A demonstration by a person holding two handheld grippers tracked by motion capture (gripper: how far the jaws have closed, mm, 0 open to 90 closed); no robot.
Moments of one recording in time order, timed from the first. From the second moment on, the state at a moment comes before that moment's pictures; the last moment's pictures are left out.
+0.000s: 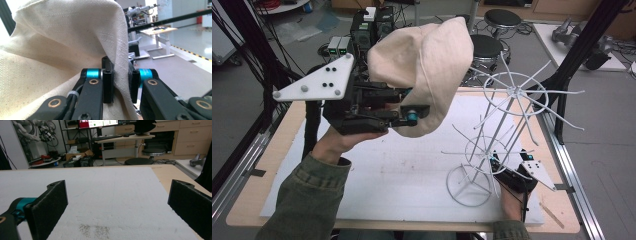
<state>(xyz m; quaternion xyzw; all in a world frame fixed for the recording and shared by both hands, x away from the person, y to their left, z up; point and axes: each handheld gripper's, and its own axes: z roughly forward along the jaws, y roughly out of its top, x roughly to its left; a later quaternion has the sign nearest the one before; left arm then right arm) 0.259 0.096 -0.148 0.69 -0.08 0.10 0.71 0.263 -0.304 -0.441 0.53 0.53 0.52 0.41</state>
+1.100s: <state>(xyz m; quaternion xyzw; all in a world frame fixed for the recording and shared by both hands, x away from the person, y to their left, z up) 0.272 0.084 -0.223 0.78 -0.06 0.06 0.62 0.262 -0.303 -0.441 0.52 0.54 0.51 0.42</state>
